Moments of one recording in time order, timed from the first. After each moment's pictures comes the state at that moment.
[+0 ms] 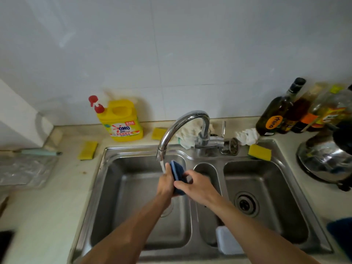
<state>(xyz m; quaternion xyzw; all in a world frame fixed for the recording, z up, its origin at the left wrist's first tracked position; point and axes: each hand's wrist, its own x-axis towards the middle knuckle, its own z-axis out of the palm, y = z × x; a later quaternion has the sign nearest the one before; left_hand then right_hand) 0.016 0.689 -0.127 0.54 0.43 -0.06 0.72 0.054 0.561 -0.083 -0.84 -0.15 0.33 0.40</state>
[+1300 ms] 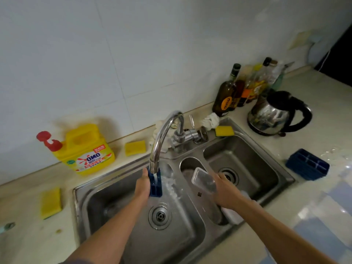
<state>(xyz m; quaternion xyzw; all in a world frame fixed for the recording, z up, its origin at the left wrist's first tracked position) 0.061 0.791 -0.170 0.66 0.35 -0.19 0.64 0.005 0.511 -0.104 -0.95 0.06 0.25 0.21</state>
